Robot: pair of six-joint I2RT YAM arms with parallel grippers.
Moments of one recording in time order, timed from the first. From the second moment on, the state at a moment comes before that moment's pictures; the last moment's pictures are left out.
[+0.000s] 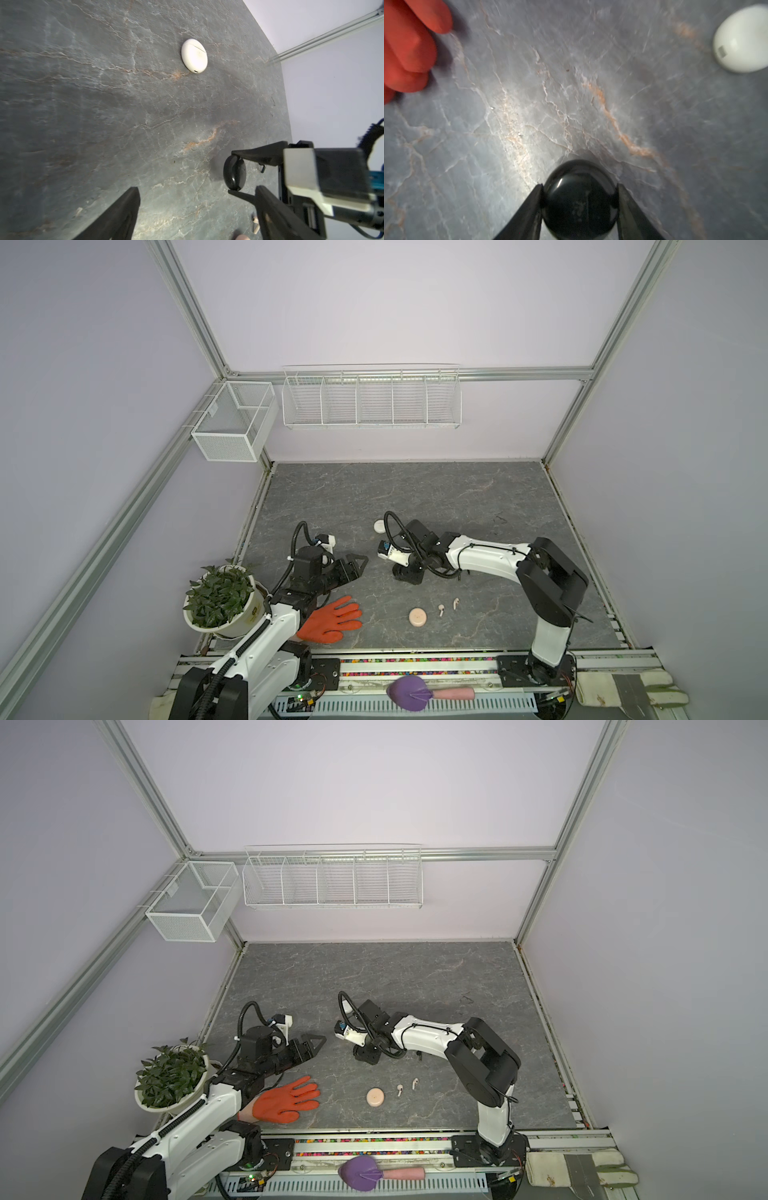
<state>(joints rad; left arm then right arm) -0.28 0.95 0.31 0.03 0.45 -0.69 0.86 1.82 1.18 -0.40 -0.20 -0.40</state>
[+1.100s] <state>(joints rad) -0.45 1.16 0.42 0.61 0.77 -0.89 0.84 1.54 1.21 -0.40 -0.32 -0.64</state>
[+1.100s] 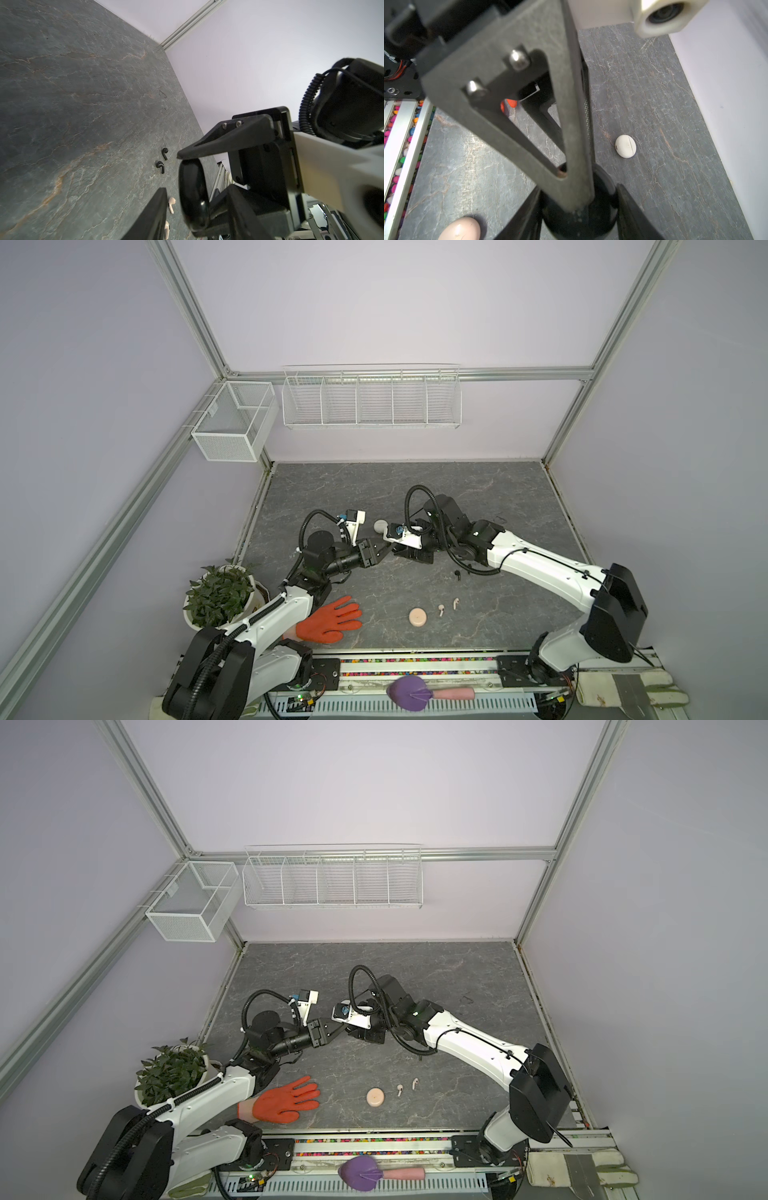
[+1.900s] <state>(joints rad) -0.46 1.15 0.40 0.64 0.78 -0.91 0.85 1.54 1.21 -0.40 -0.30 -0.64</state>
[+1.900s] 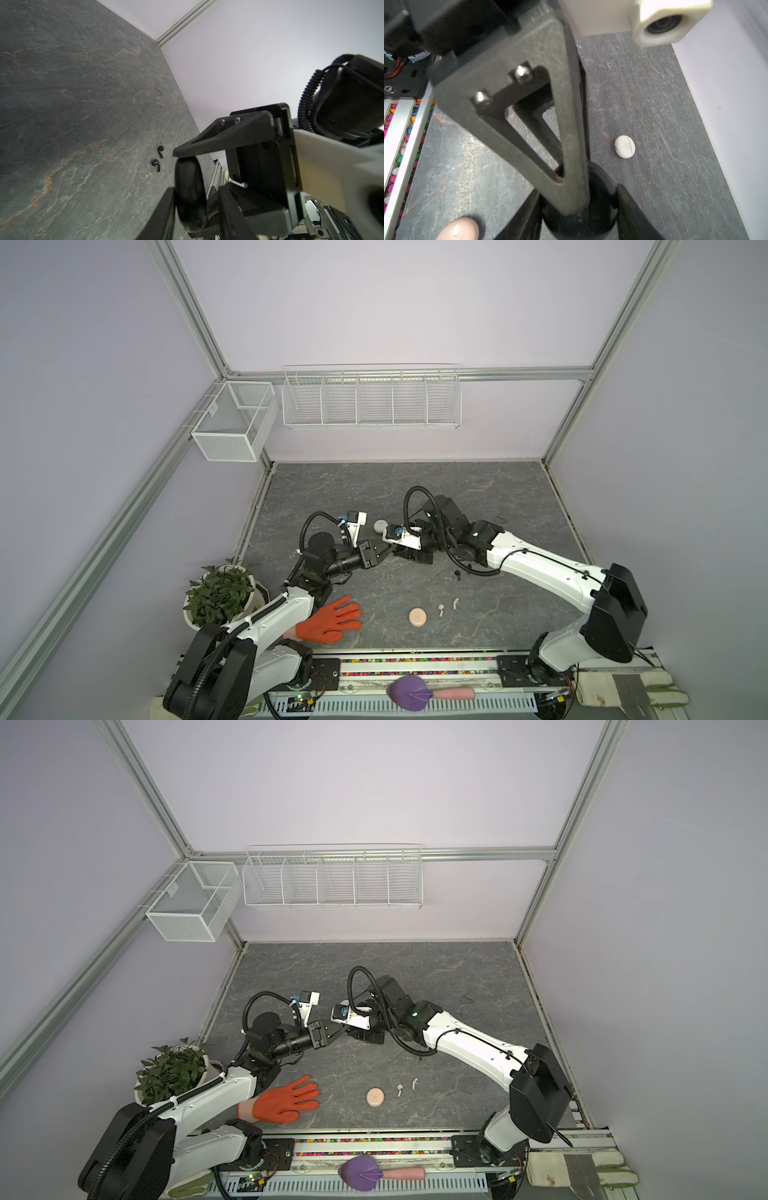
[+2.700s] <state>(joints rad) -0.47 1.16 0.39 0.66 0.78 -0.92 0.85 1.54 1.23 -0.40 -0.28 -0.65</state>
